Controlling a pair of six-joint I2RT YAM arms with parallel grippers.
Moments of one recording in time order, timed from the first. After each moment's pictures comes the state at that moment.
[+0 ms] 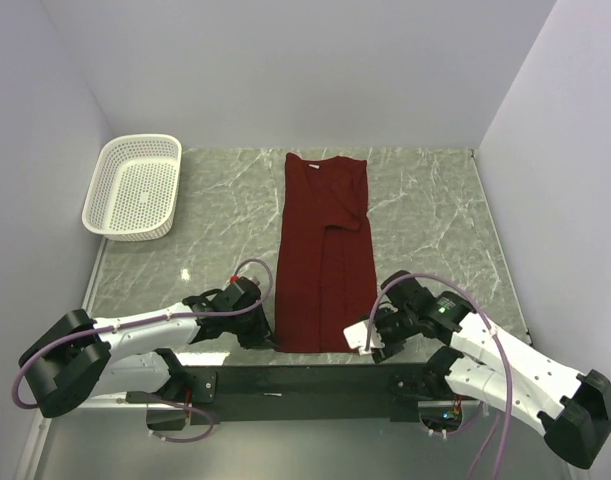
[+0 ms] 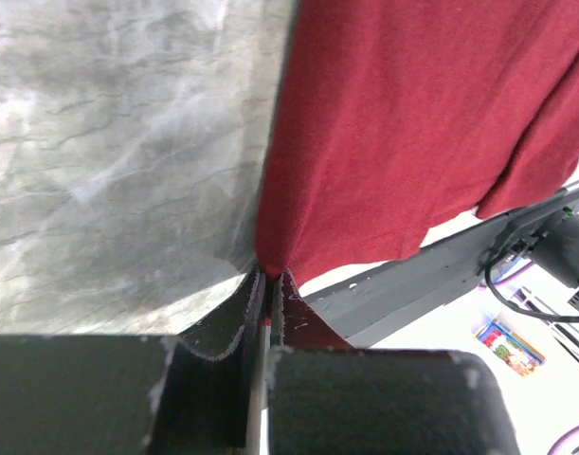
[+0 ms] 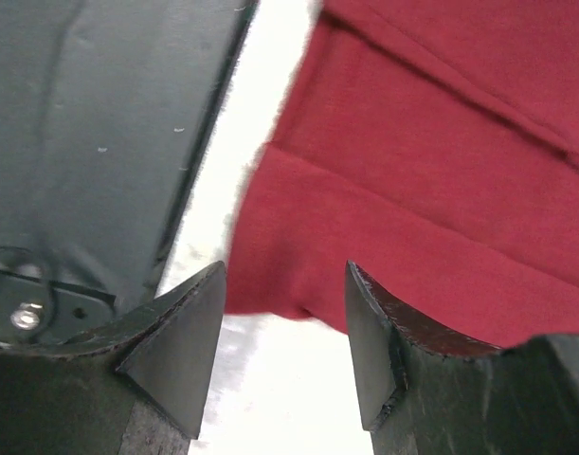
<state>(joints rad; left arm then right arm) -0.87 1.16 0.40 -0.23 0.21 -1.19 0.72 0.80 0.54 -0.87 -0.52 -1.19</state>
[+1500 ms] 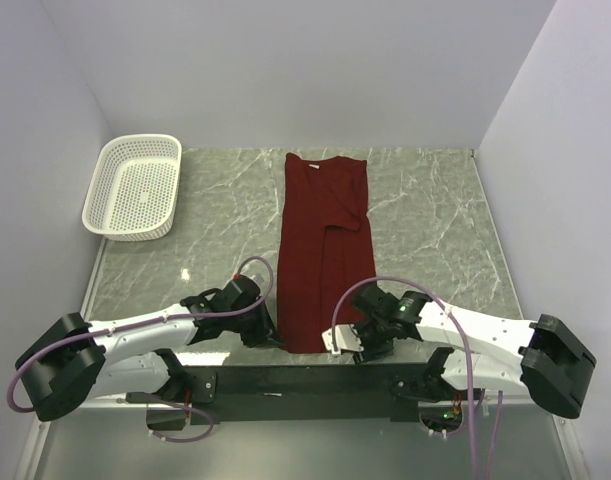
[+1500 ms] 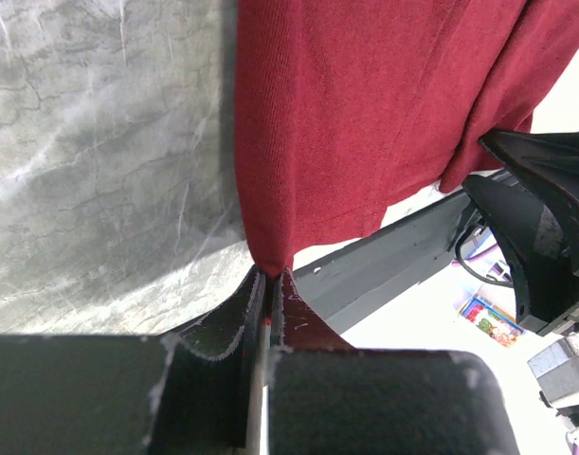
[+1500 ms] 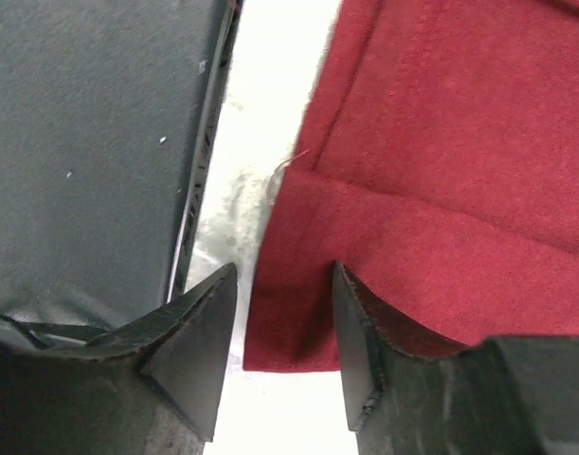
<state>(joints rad) -0.88 1.13 0.40 -0.18 0.26 -1.19 0.93 1.09 0.49 -0.69 -0.29 -0.91</state>
